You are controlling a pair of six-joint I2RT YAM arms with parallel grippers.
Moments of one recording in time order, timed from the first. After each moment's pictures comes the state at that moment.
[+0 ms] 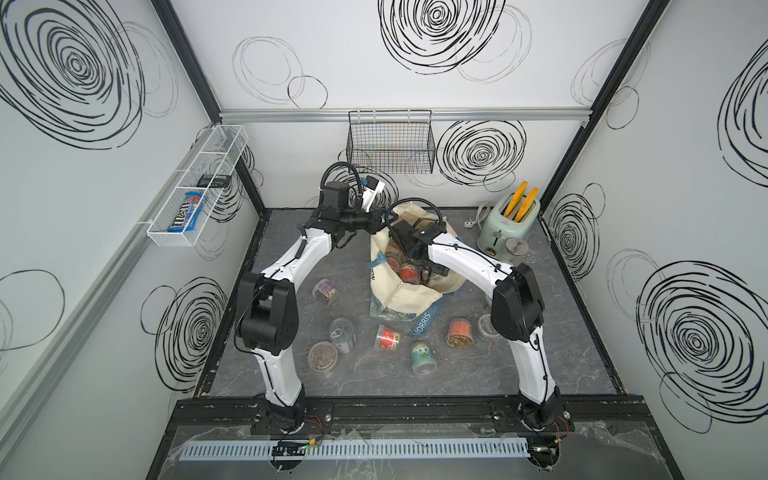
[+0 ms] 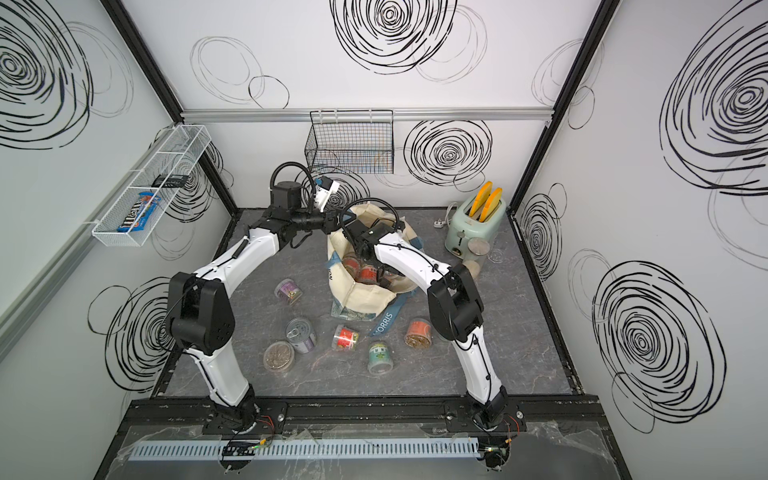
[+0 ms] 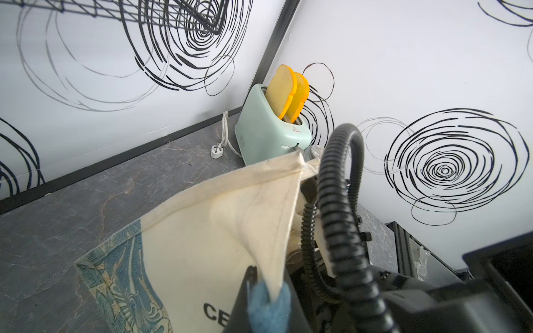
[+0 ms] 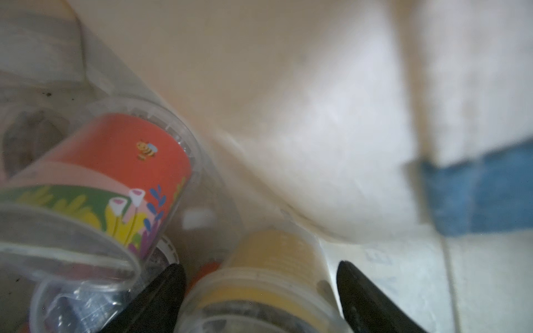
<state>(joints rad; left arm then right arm) -0.23 1.86 1.56 -0.12 0.89 -0.14 0.75 2.14 1.93 -1.19 0.62 1.13</state>
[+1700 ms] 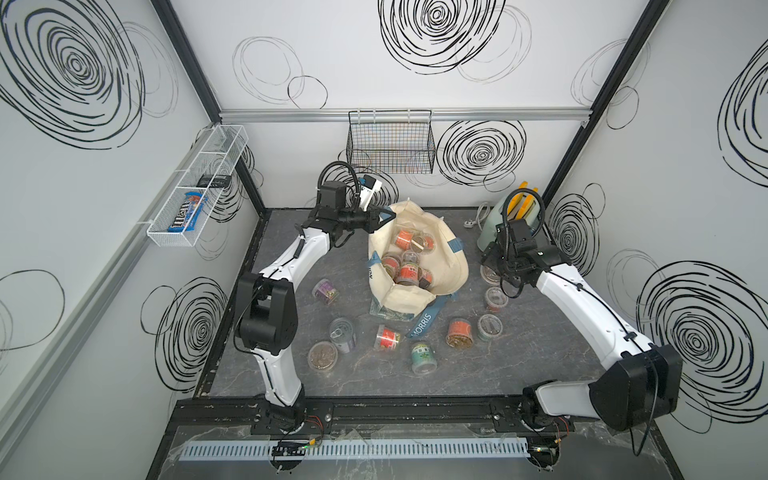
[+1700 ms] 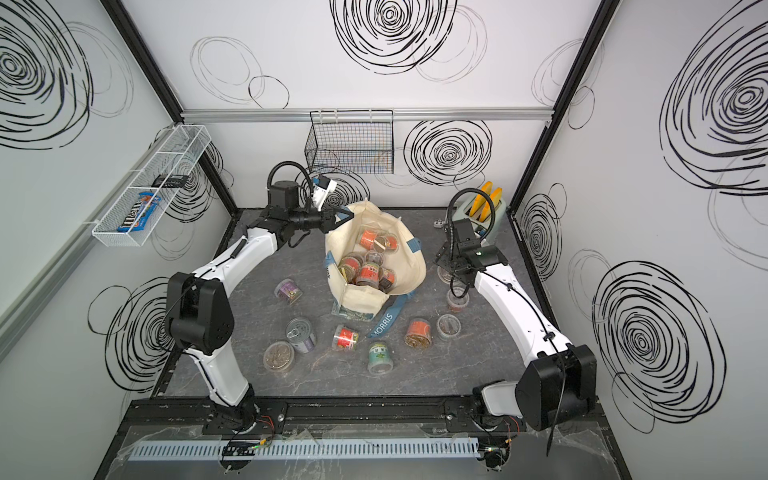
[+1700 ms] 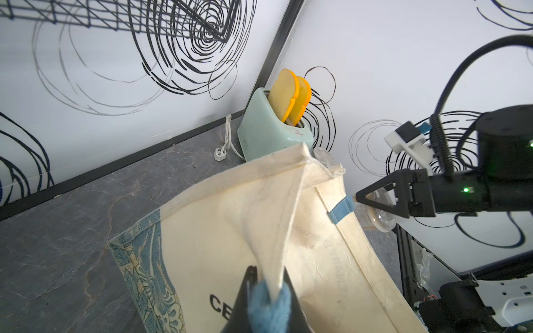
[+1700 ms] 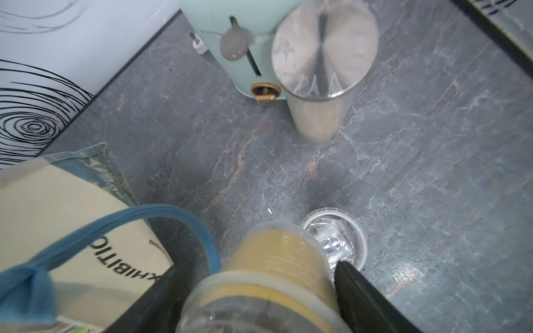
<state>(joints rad) -0.21 1.86 1.56 -0.11 0.89 -0.13 0.29 1.35 1.17 -0.81 0.21 0.85</state>
